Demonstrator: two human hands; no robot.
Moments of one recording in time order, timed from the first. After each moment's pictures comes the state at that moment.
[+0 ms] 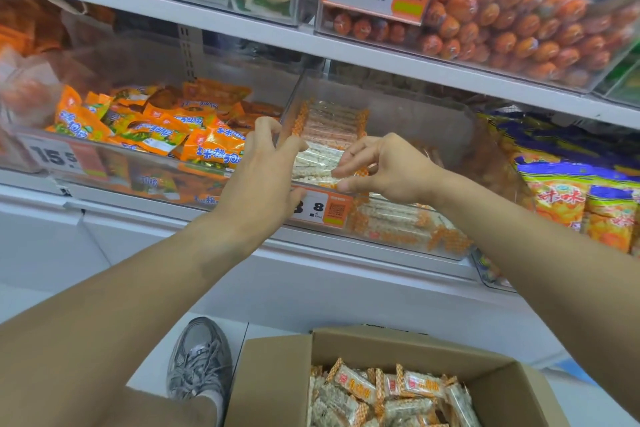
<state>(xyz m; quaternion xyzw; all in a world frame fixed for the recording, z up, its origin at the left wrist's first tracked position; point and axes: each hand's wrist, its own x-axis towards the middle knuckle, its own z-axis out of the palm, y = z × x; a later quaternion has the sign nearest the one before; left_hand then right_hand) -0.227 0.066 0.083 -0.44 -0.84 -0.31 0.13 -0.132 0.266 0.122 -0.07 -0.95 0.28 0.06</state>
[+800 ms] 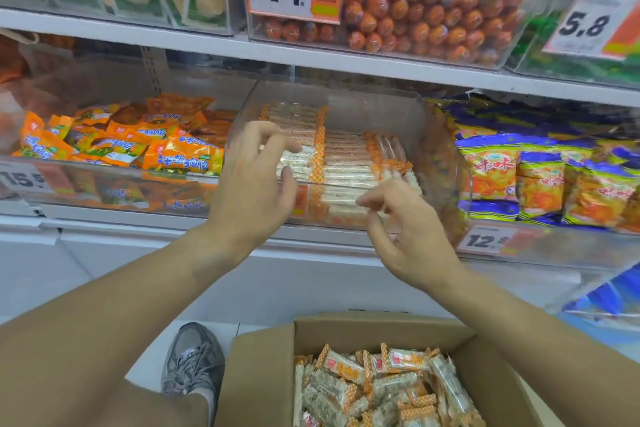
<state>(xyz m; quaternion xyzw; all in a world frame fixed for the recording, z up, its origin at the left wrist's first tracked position) -0.187 0.086 0.091 -0.49 -0.74 -0.40 0.22 -0.006 0.237 0.073 -0.04 -0.92 0.18 0.36</state>
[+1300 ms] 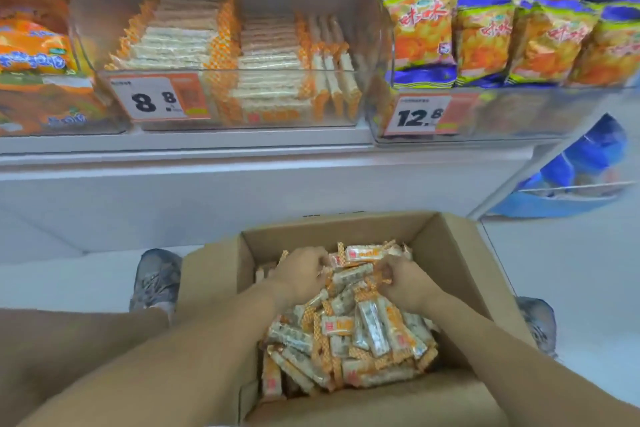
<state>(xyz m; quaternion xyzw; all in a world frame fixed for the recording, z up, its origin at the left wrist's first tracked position) -0.017 0.129 -0.149 -0.51 -0.78 -0.13 -0.33 0.177 0.267 -0.159 -0.40 -0.85 0.33 -0.14</state>
